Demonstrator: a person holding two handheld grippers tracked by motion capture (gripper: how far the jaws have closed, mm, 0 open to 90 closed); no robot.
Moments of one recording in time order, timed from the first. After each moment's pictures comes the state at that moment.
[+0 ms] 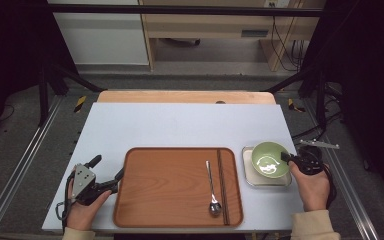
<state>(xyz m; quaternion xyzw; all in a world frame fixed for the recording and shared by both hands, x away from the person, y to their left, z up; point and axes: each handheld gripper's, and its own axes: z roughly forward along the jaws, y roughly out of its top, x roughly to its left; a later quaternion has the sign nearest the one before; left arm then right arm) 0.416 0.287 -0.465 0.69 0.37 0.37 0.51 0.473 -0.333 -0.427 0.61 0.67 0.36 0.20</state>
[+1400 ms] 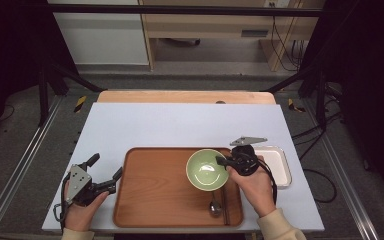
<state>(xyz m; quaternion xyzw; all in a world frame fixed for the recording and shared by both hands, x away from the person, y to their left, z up) 0.409 0.290 -0.457 0.67 0.34 0.38 0.54 0.469 -0.158 -0.404 0.45 0.79 0.41 0.11</state>
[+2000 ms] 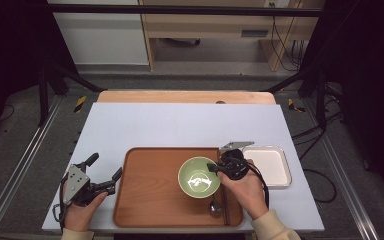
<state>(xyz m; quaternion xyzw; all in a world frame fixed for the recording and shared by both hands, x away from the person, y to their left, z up) 0.408 0.290 -0.456 0.66 0.34 0.38 0.56 0.468 -0.136 -0.420 0.43 0.81 0.39 0.07</state>
